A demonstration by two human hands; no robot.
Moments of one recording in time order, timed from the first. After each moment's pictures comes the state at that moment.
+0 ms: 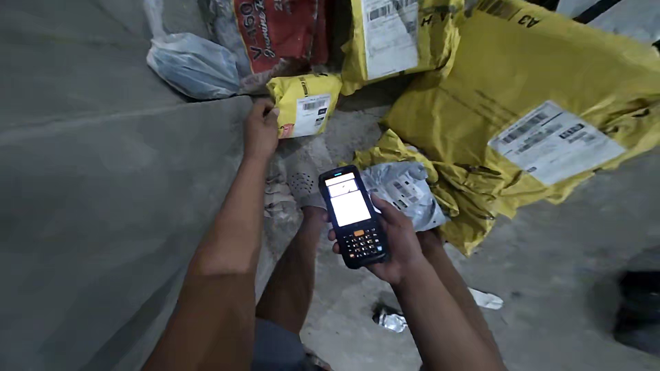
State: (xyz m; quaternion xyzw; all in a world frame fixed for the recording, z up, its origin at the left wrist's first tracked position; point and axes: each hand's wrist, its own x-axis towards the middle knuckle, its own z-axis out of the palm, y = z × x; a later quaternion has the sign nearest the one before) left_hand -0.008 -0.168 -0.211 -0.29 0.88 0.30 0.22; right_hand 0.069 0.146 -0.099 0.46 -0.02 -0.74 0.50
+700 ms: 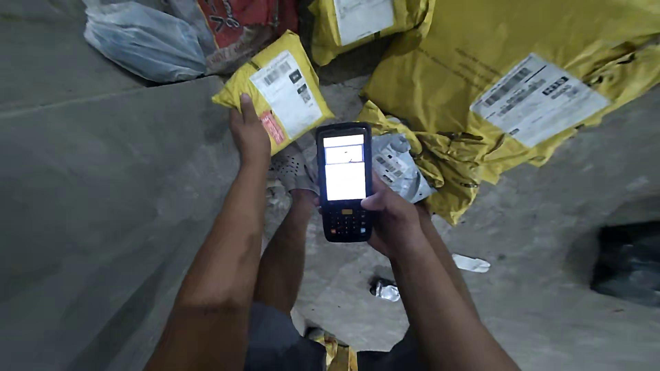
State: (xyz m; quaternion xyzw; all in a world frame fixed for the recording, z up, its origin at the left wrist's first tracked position) left_hand 0.025 -0.100 -0.205 -0.45 0.80 0.38 0.08; right_hand 0.074 0.170 -0.099 0.30 0.17 -0.83 0.44
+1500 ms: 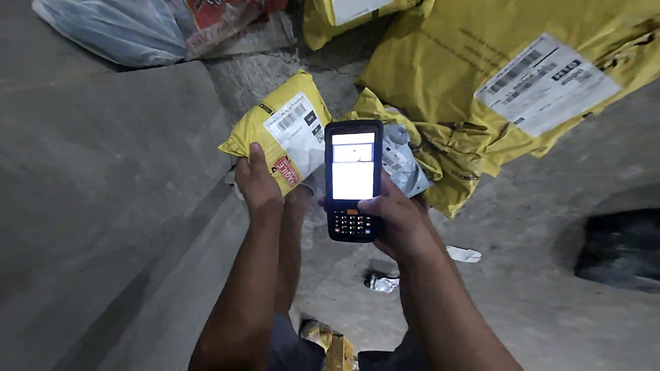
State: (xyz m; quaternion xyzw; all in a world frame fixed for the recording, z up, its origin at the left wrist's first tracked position) left_hand 0.089 -0.035 -0.137 -0.57 0.71 0.40 0.06; right_hand 0.085 0.181 -0.102 0.31 0.27 -0.79 0.46
